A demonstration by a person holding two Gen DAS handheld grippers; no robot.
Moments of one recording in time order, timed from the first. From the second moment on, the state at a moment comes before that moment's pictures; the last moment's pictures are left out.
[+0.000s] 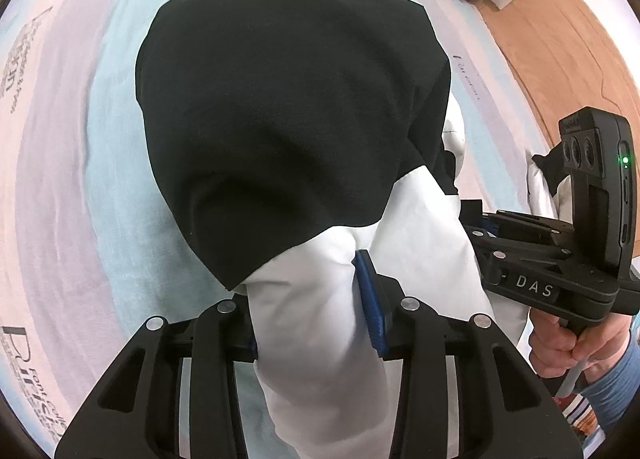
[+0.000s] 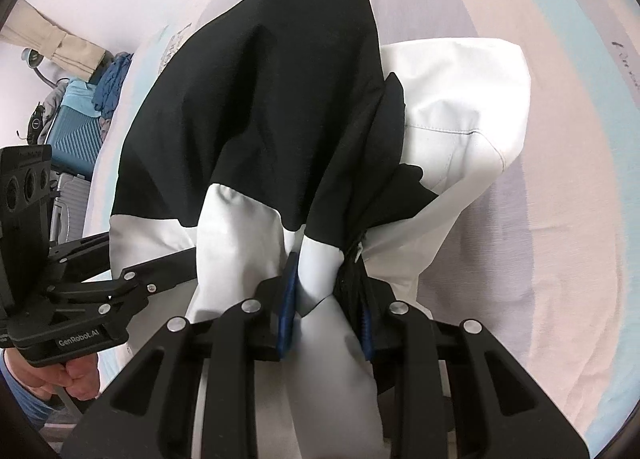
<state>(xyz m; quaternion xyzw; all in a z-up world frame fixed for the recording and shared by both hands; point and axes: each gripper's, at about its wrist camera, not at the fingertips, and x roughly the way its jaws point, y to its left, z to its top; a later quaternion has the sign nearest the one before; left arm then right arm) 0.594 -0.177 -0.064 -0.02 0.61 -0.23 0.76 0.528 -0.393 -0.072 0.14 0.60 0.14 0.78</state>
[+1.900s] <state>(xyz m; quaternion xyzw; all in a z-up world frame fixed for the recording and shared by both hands) 0.419 -0.420 0.229 0.11 0.46 -0.43 0.77 0.257 -0.604 0.238 0.18 0.43 -0.04 0.88</state>
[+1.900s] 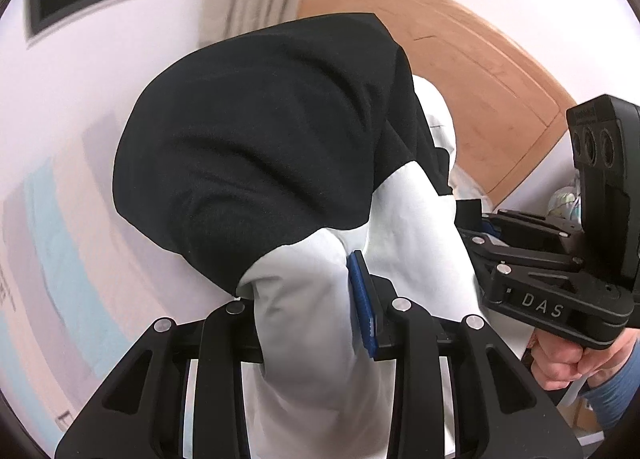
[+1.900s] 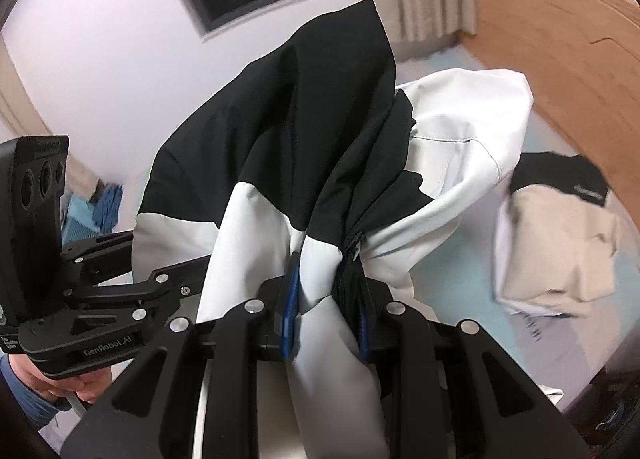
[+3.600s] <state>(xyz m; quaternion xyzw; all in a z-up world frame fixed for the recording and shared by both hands) 0.458 -0.908 0.005 0.16 0.52 -0.40 0.74 0.268 -1.049 0.028 0.24 0.50 -0.17 0.81</state>
